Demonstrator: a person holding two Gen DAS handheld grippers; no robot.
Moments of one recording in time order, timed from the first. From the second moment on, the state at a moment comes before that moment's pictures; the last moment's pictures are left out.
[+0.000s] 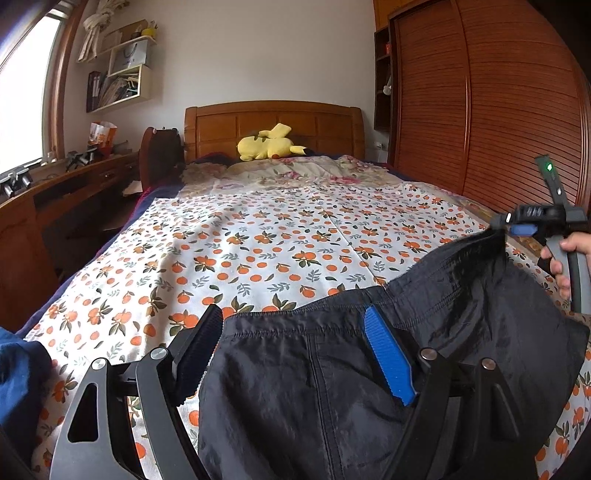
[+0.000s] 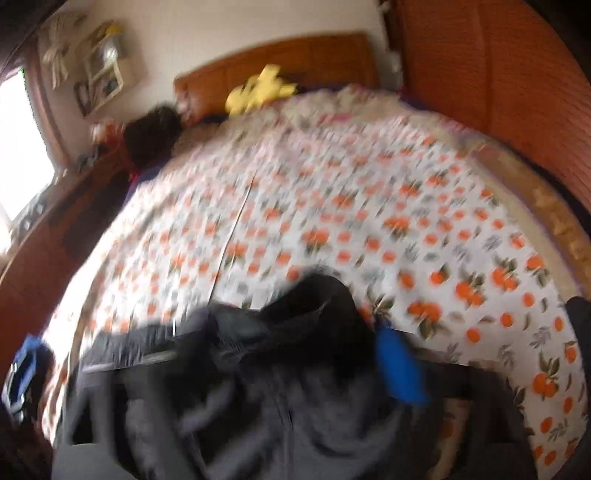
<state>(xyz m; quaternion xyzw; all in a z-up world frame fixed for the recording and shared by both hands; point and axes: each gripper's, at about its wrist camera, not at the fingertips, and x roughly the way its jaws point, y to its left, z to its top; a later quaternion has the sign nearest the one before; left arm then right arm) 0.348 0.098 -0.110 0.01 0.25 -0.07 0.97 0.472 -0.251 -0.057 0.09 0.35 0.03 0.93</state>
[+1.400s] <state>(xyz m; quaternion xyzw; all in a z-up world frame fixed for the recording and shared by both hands) 0.348 0.081 -0.131 0.02 0.27 -0.10 0.96 0.488 -0.111 -0.125 -0.05 0.42 0.13 0.90</state>
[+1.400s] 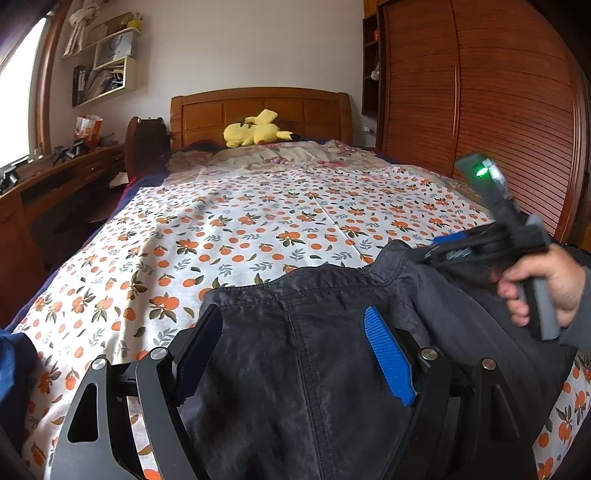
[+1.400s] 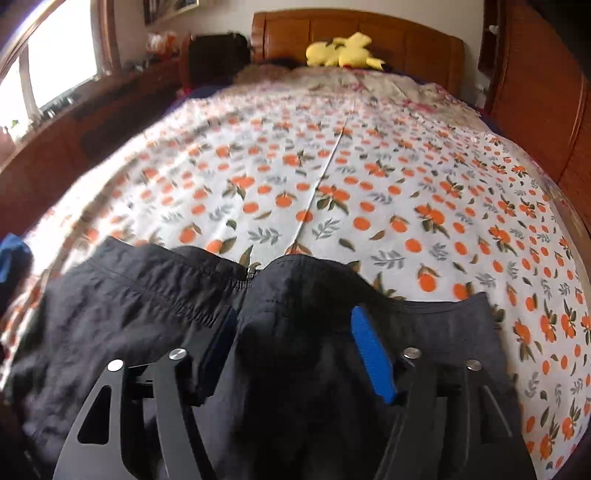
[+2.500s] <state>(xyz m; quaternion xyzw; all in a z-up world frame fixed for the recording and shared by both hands) 0.288 -0.004 -0.116 0.07 0.26 -0.16 0.95 0.454 -0.283 -0.135 0.01 0.44 -0.01 0.90</state>
